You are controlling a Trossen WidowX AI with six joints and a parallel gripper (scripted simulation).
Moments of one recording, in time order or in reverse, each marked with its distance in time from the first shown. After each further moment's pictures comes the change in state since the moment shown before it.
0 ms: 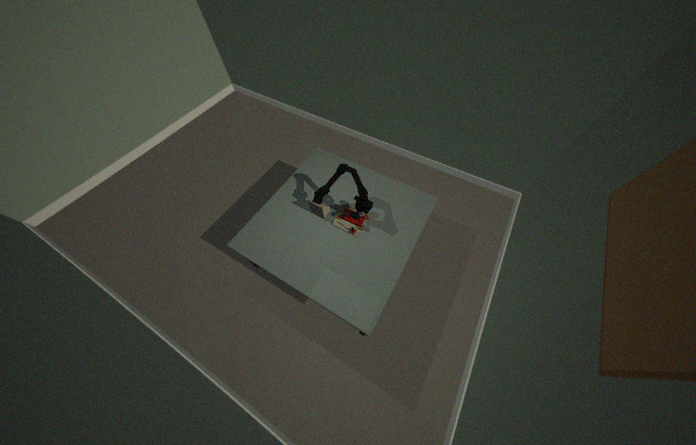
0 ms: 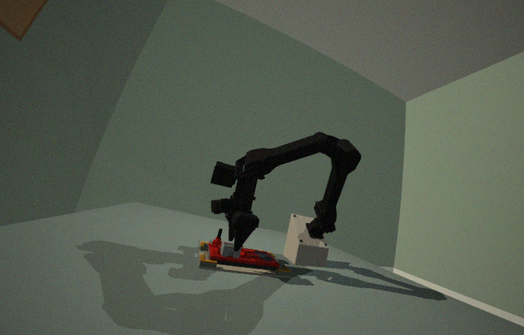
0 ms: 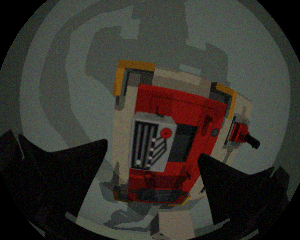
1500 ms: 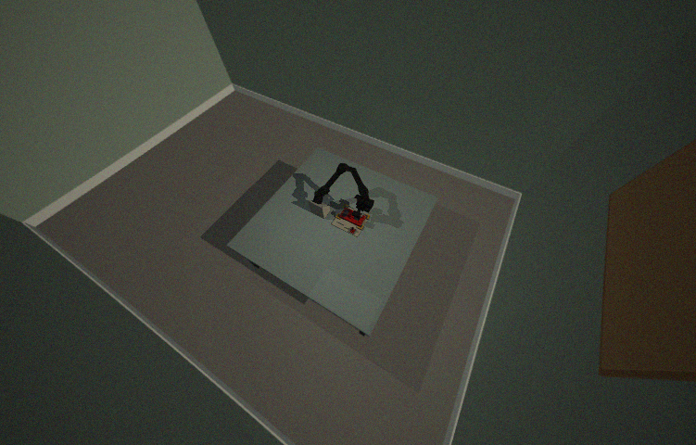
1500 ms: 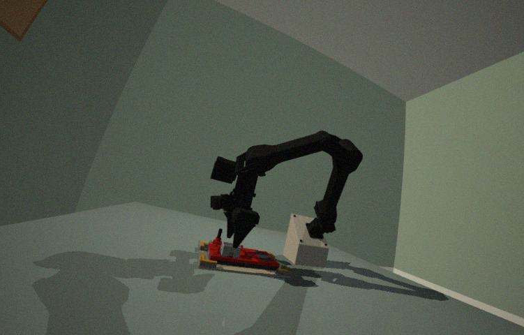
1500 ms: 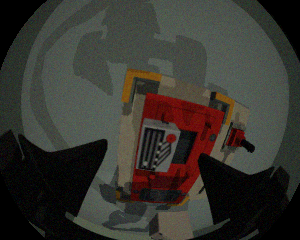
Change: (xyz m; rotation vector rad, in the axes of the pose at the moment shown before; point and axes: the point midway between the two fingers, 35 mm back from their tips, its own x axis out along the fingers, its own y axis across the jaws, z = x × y) arm -0.009 0.007 0.007 -0.026 -0.024 -0.002
